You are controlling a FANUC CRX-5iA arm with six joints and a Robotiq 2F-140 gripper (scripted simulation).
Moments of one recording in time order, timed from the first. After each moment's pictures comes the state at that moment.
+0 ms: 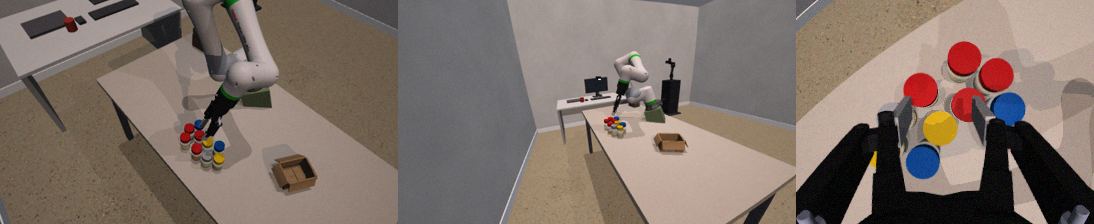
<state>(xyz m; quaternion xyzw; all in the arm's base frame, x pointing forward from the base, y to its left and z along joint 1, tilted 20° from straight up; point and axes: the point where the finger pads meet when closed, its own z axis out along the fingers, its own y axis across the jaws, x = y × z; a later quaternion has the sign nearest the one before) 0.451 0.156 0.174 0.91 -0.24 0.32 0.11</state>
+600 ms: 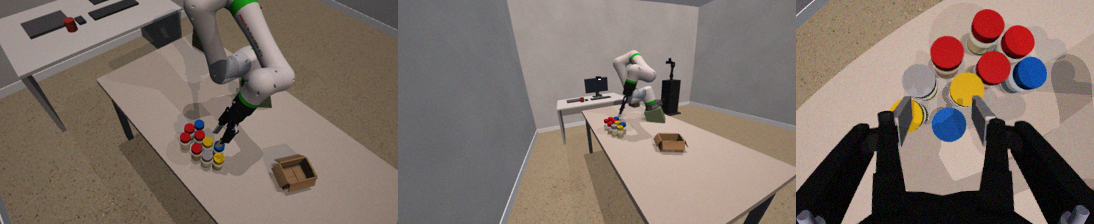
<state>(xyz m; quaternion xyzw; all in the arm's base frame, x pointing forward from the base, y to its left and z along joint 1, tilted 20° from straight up) 0.423 0.221 0.150 0.91 -0.24 0.32 0.11</state>
